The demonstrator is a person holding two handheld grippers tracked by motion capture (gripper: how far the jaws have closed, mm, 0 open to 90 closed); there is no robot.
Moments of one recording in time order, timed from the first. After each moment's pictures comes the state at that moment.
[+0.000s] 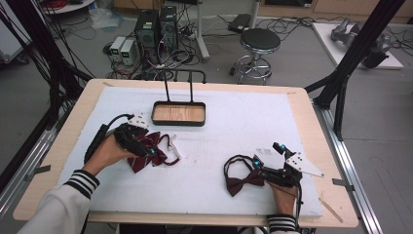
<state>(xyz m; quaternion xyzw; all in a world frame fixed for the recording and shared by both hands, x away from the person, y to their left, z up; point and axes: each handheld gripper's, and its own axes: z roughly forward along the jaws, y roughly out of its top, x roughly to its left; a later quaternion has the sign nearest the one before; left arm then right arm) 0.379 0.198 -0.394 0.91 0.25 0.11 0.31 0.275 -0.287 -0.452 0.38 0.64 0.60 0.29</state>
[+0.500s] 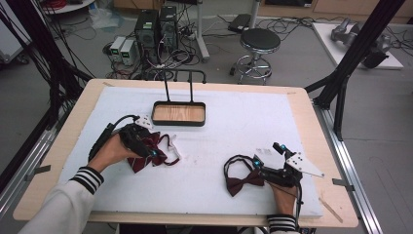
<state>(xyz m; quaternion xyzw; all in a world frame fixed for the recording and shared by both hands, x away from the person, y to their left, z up) 0.390 0.190 -0.407 0.92 0.25 0.10 0.28 0.276 -0.288 -0.452 0.38 0.64 0.60 0.29</state>
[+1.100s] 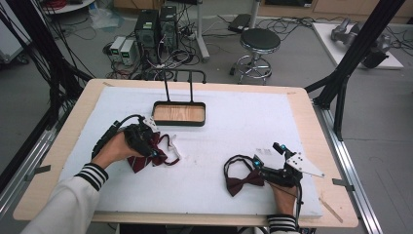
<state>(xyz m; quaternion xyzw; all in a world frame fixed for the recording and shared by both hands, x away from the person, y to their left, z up) 0.398 0.181 -0.411 0.94 0.25 0.07 0.22 0.276 -0.288 -0.452 0.38 0.64 0.60 0.29</state>
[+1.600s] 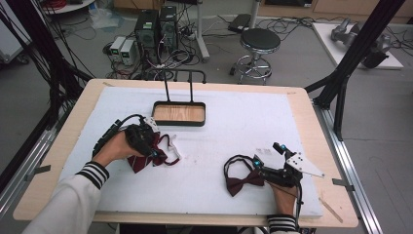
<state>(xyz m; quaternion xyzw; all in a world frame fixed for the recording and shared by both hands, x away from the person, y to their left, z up) 0.403 0.181 -0.415 0.95 0.24 0.04 0.22 0.276 -0.288 -0.452 0.38 0.64 0.60 0.29</state>
